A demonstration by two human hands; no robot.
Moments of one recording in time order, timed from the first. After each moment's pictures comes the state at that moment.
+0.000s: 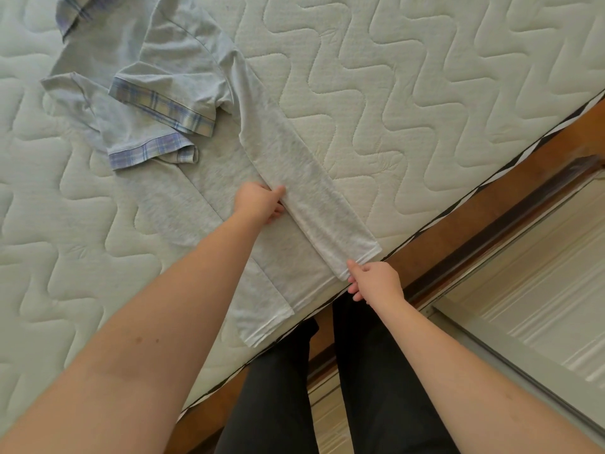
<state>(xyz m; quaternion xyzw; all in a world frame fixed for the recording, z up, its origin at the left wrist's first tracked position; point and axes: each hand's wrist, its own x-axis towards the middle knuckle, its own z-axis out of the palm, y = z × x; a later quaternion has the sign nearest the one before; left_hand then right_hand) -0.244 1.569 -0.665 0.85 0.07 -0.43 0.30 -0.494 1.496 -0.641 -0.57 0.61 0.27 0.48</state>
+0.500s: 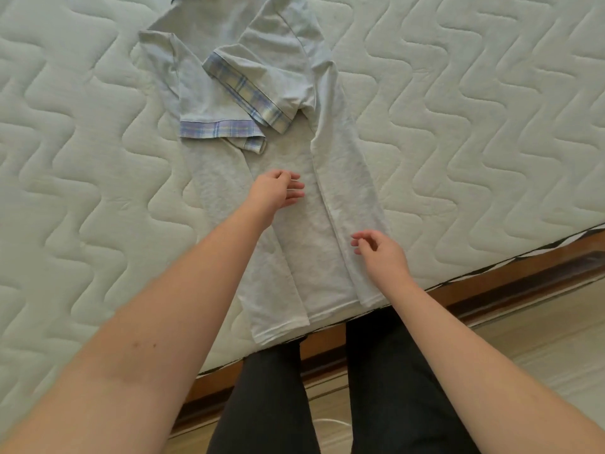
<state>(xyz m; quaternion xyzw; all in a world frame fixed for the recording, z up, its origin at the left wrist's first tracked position) -0.195 1.611 -0.640 0.71 0.20 -0.43 0.52 -0.395 1.478 -0.633 -0.71 0.44 0.18 0.52</state>
